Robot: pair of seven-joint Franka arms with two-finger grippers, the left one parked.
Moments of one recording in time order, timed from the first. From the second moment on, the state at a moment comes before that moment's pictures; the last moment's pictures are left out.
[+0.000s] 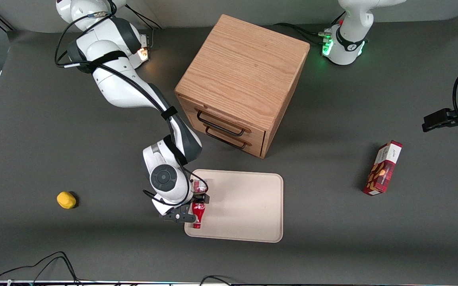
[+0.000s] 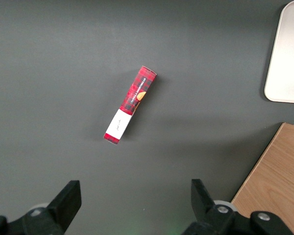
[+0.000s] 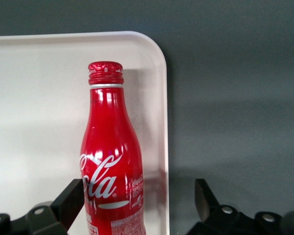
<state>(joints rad) 0.44 1.08 0.03 -0.95 -0.05 2.08 0.59</state>
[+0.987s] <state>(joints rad) 0.27 0.63 0.08 -1.26 -0.05 1.84 0.53</state>
